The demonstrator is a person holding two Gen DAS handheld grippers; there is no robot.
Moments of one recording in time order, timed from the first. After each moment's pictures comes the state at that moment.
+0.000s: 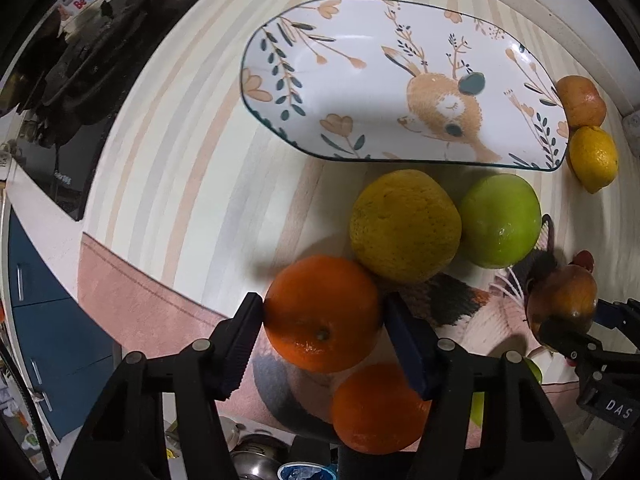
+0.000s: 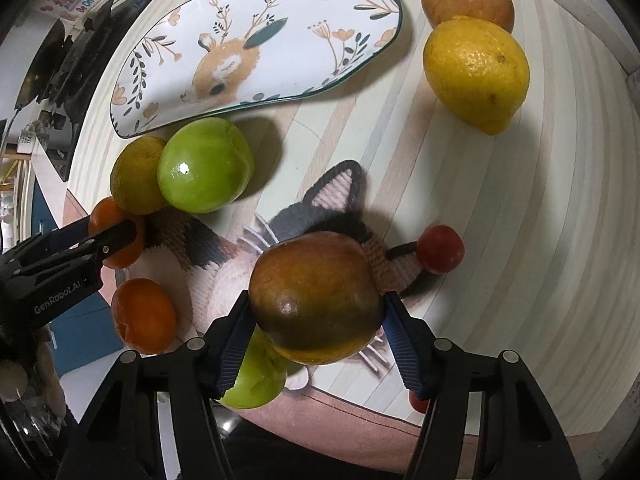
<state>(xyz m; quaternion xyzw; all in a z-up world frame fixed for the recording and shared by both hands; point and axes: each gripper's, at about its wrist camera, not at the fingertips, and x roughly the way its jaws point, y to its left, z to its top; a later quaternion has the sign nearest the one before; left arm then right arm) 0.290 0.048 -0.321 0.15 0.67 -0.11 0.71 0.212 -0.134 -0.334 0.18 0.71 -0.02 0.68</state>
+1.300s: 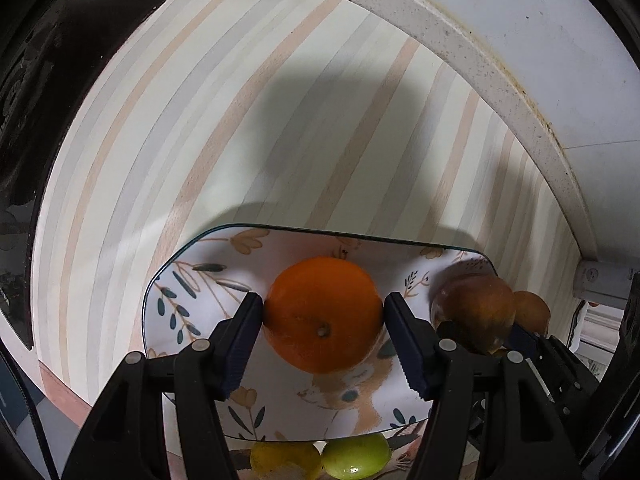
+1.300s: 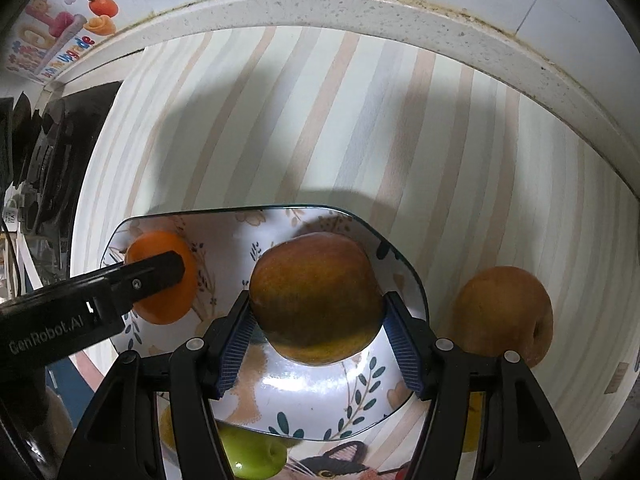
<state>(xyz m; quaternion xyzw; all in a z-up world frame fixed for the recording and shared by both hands) 0.473 -0.027 -0.321 0.00 0.73 -0.15 0.66 0.411 -0.181 -0.323 0.18 0.68 -0.06 0.71</state>
